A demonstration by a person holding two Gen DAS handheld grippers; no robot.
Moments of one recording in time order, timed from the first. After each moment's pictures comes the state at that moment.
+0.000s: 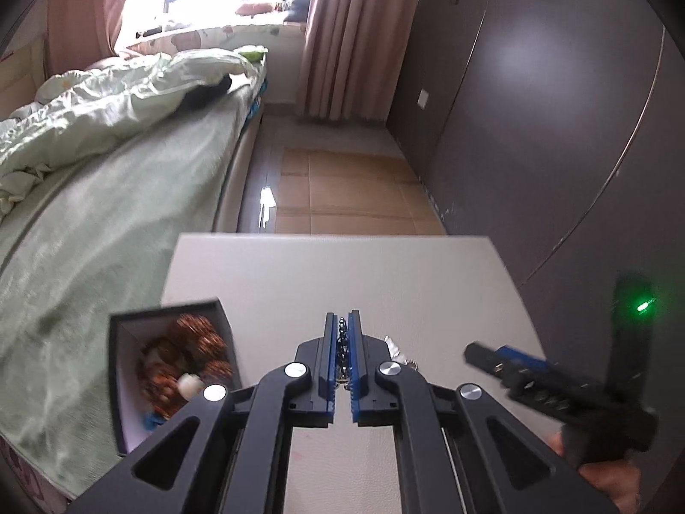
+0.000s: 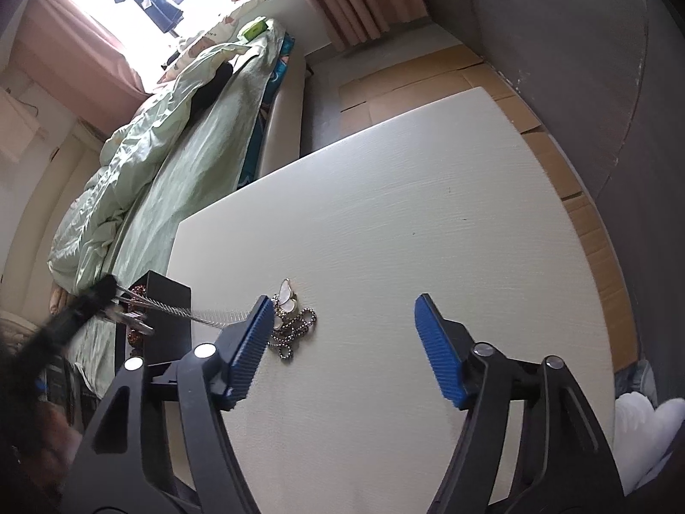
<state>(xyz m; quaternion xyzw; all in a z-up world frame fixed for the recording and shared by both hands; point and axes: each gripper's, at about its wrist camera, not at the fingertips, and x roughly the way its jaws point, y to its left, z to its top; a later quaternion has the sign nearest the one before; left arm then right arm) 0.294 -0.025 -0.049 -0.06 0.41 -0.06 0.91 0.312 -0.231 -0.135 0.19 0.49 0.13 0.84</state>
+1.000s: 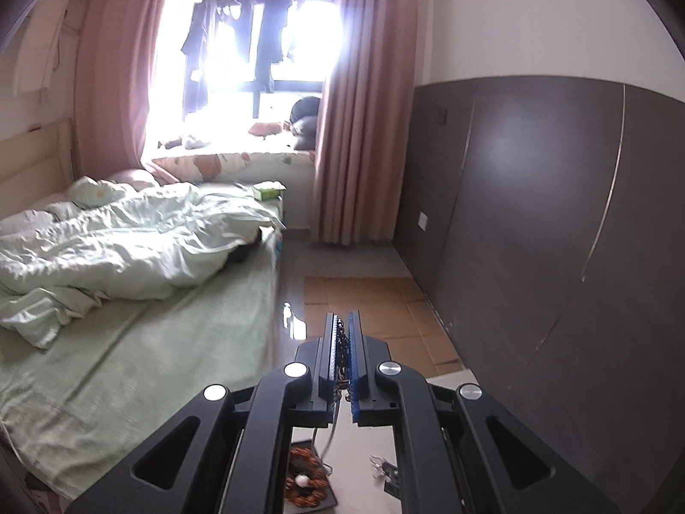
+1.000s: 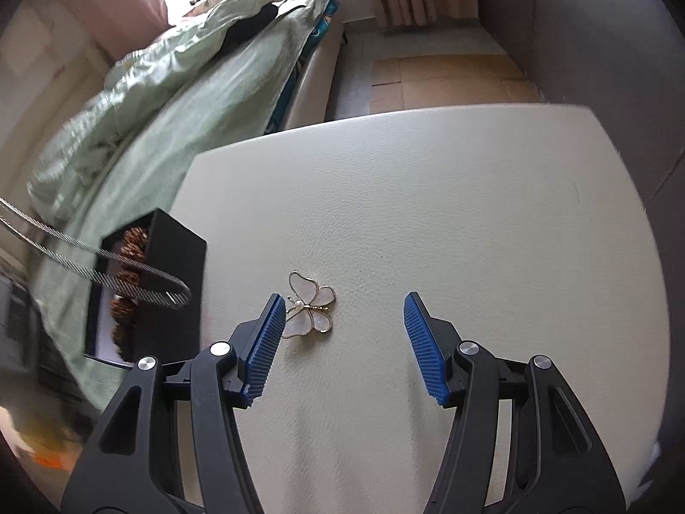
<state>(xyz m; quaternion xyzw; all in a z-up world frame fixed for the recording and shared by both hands) 0.234 0.031 0.178 -0.03 0.24 -0.04 0.97 0.323 -0.122 -0.149 0.05 0.51 0.15 0.85</state>
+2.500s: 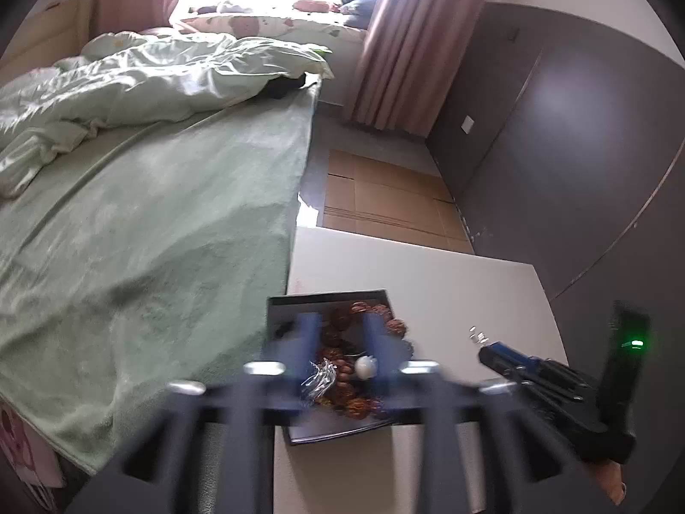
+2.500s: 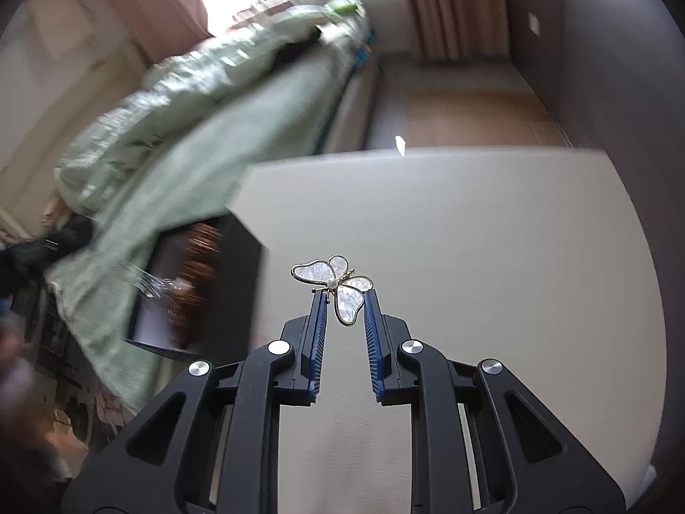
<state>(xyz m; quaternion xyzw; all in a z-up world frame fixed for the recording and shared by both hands) 0.255 0.117 -0.041 -0.13 0.41 -0.02 0.90 0.291 -0.104 -0.118 0.06 0.45 0.21 0.87</state>
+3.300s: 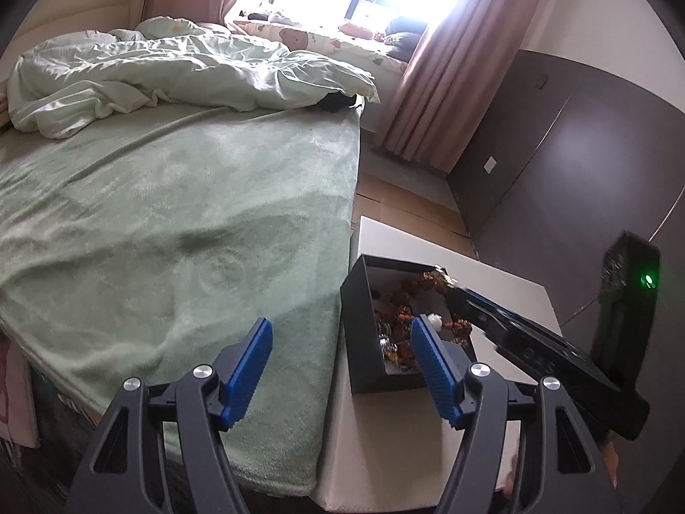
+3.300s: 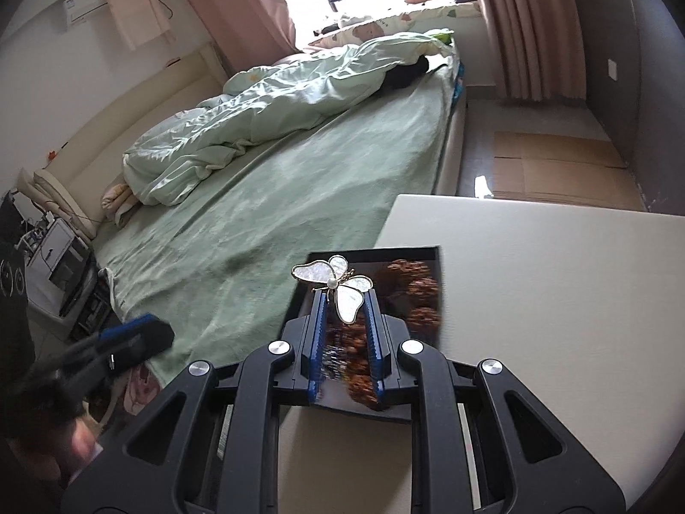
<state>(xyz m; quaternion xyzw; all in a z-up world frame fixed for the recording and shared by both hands) 0.172 0.170 -0.059 -0.19 0.37 0.02 0.91 0.268 0.007 -0.101 0.06 0.40 0.32 0.86</state>
